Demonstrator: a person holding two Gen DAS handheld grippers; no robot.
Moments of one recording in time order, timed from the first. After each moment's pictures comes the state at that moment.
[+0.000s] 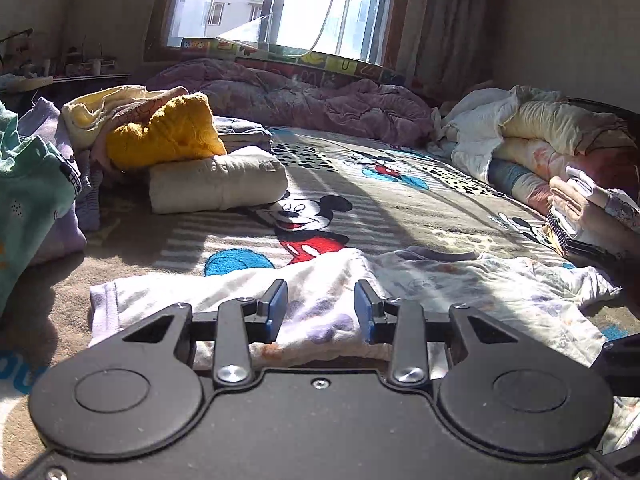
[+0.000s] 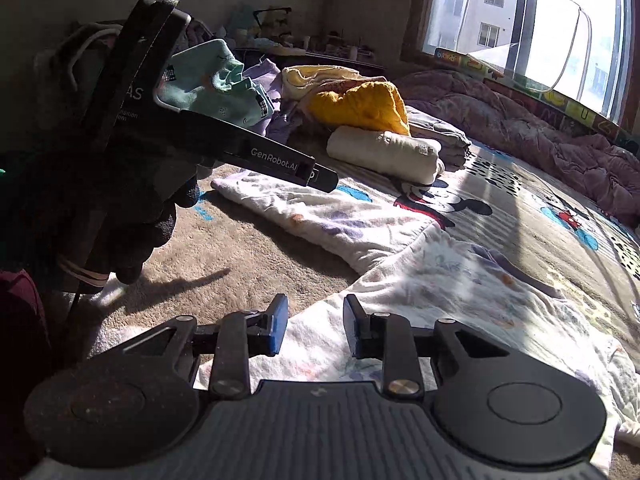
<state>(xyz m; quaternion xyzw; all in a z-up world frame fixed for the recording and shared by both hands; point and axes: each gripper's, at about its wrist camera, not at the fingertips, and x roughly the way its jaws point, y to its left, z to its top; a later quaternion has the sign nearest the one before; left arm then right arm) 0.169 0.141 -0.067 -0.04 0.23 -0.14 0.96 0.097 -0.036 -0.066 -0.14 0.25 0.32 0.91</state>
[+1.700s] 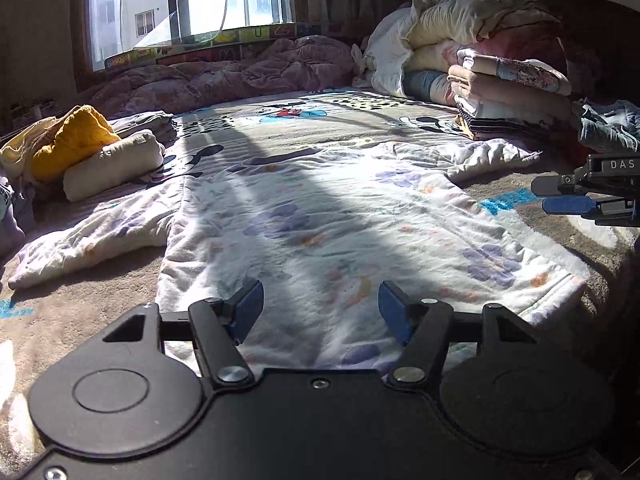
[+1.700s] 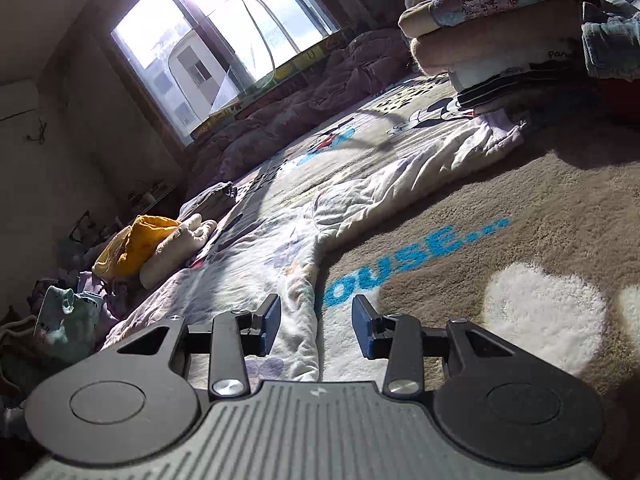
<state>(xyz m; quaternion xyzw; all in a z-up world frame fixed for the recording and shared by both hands) 0.060 -0.021 -0.104 0.08 0.25 -0.16 0.95 0.069 -0.347 -0.133 0.32 0.22 0.09 0.92</state>
